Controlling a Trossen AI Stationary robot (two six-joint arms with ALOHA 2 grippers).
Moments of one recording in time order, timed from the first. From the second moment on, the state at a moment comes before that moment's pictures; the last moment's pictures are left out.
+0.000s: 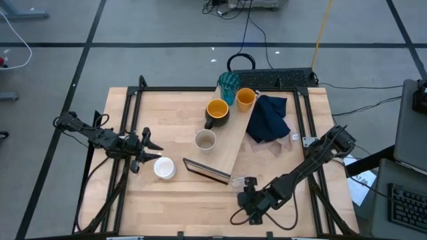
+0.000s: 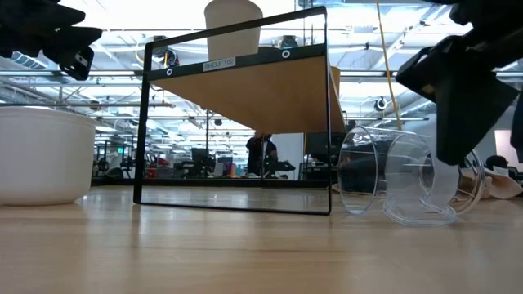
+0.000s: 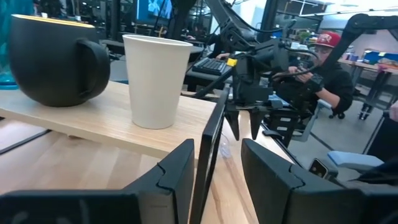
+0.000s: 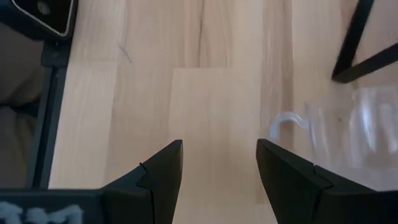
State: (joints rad) left arm -0.45 0.13 0.15 -0.03 -0.28 -0.16; right arm 0.67 1.81 1.12 -0.38 0.20 0.60
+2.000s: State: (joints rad) left arm -0.45 0.13 0.15 -0.04 -0.23 -0.17; right arm 0.62 1.91 1.12 -0.35 0.23 0.51
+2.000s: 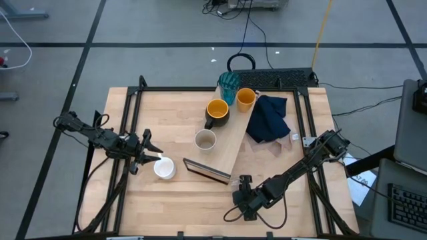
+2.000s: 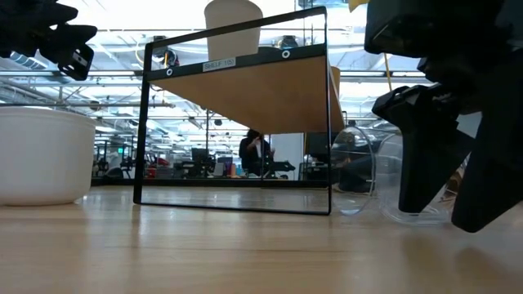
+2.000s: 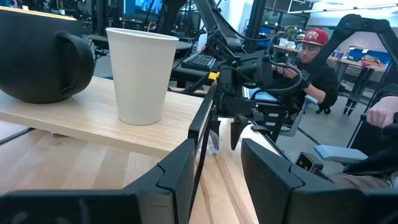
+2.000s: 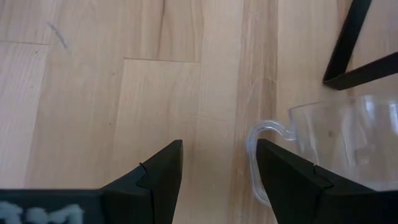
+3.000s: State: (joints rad) left arm -0.45 0.13 0.15 -0.04 -0.23 -0.19; right arm 0.60 1.90 1.12 -0.40 0.15 0.51
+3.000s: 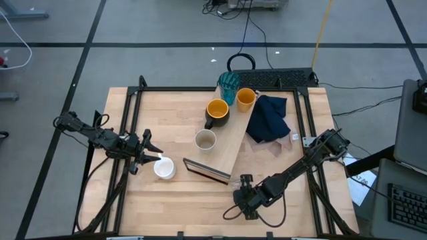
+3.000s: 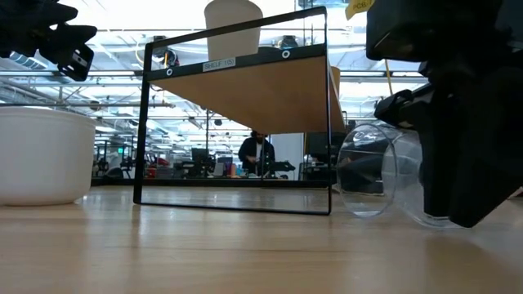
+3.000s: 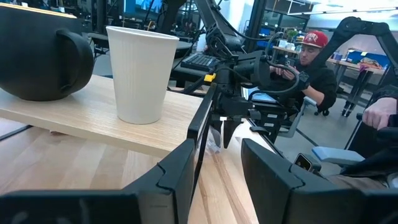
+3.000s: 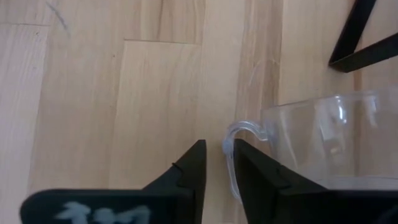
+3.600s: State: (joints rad) left arm -0.45 0.13 0.15 -0.04 -0.23 -0.19; right arm 0.60 1.90 1.12 -0.40 0.13 0.51
